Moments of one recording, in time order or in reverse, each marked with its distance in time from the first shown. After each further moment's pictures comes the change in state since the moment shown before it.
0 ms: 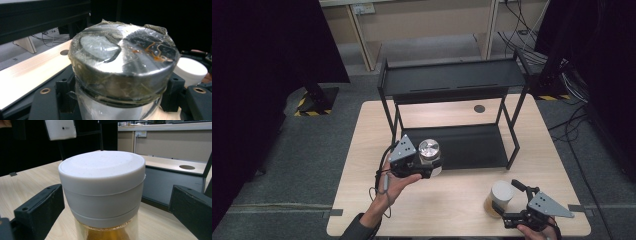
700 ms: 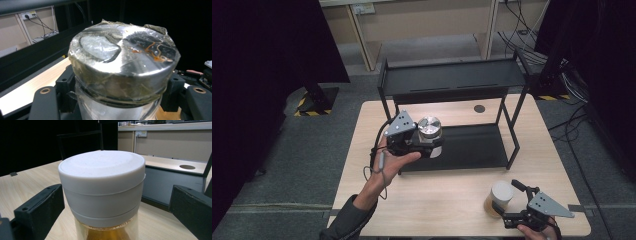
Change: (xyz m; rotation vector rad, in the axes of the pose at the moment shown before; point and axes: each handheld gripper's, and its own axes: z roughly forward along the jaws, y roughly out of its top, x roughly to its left) left arm 0.006 0.072 -0.007 0.006 0.000 0.040; right arm 0.000 0.000 0.000 0.001 0.003 0.001
